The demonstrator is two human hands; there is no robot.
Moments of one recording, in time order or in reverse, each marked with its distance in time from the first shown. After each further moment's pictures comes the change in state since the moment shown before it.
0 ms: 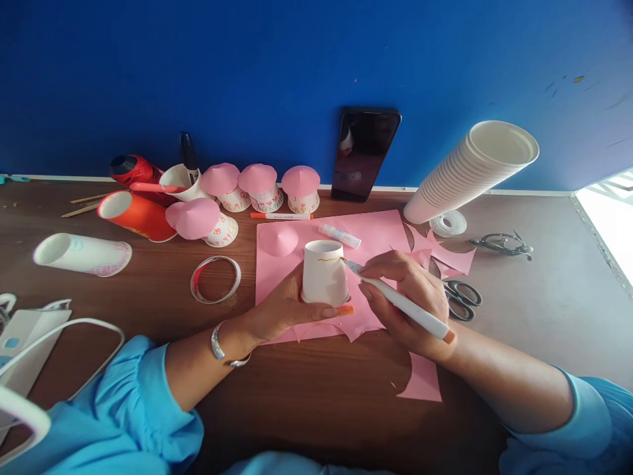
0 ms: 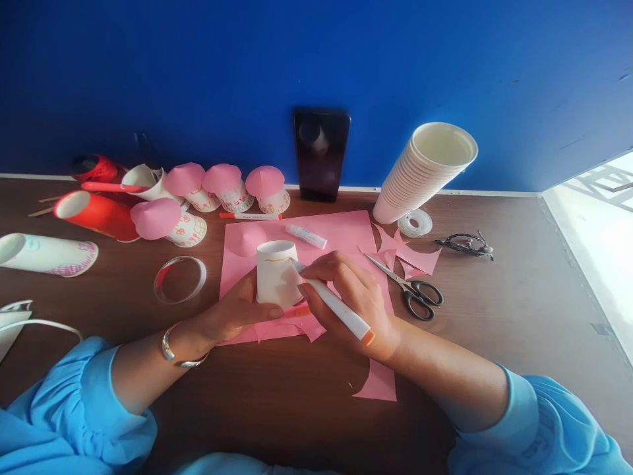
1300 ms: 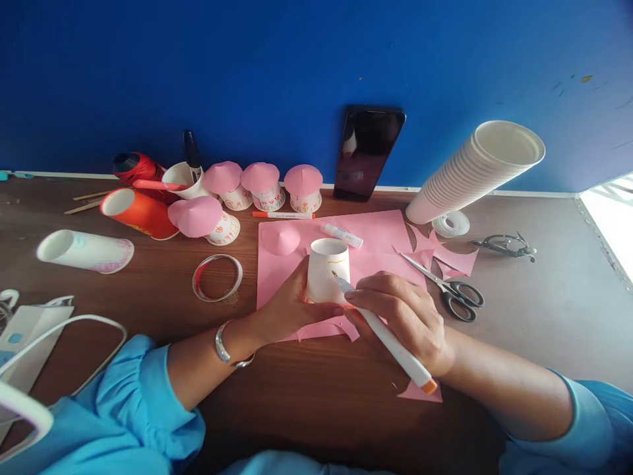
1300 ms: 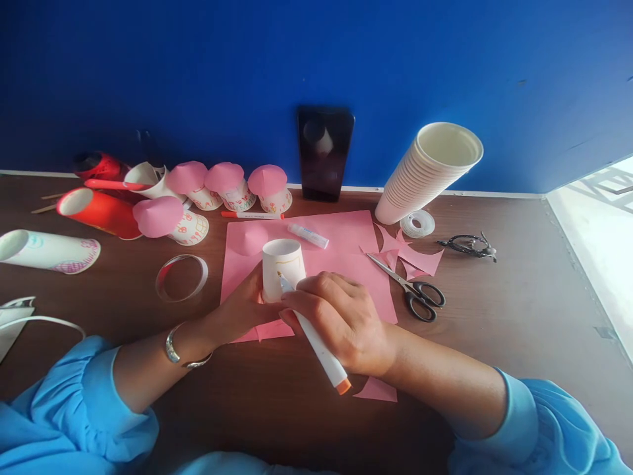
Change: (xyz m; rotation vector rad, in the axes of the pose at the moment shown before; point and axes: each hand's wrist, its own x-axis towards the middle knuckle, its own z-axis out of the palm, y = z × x) left_hand 0.004 0.000 0.007 0.138 0.089 -0.005; right_hand -0.005 -0.010 0.005 -0.120 -0.041 -0.249
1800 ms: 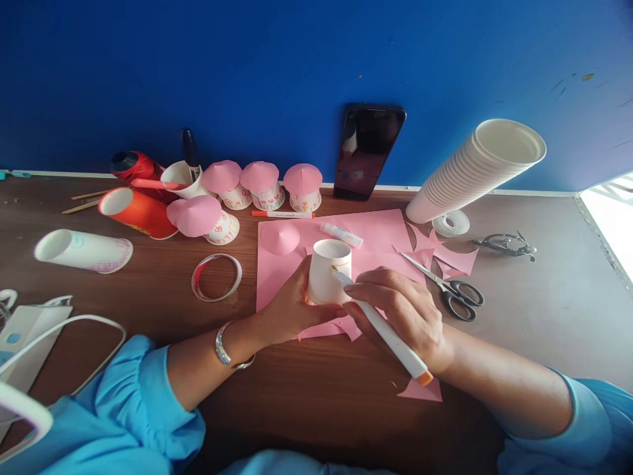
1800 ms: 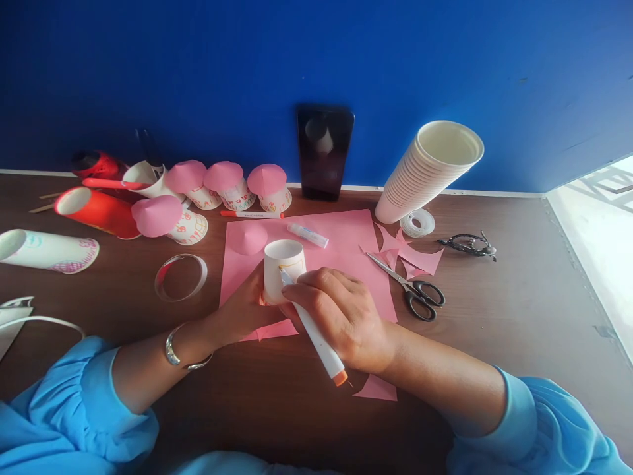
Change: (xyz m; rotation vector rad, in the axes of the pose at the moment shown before) left_hand -0.002 -0.006 -0.001 0.128 0.080 0.036; right_hand 0.001 0.000 0.000 0.024 -0.011 0.046
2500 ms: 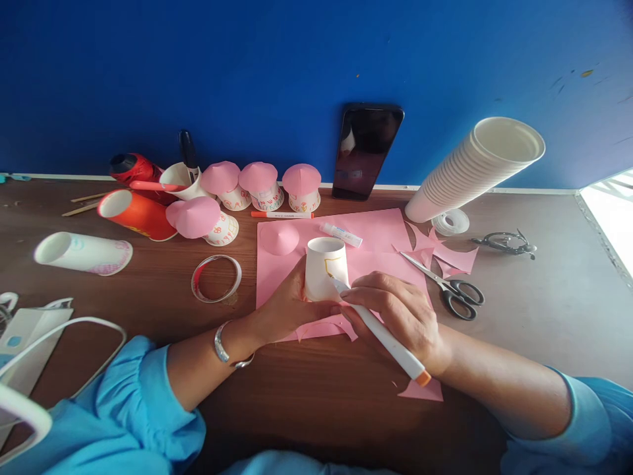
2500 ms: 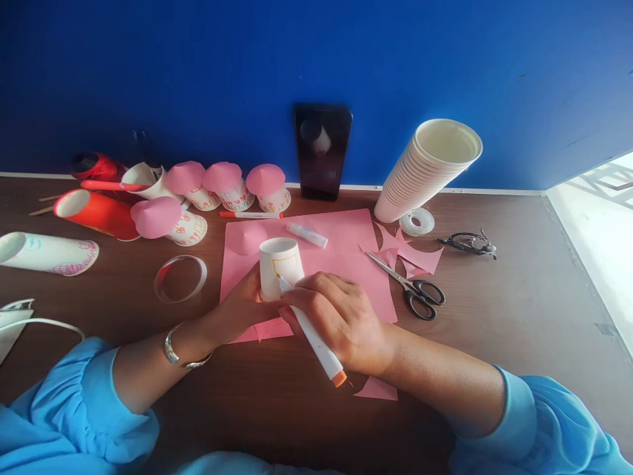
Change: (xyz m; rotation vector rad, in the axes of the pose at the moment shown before) left_hand 0.001 0.008 0.001 -0.157 -0.058 -0.077; right_hand -0.006 0.000 0.006 0.058 -0.003 0.017
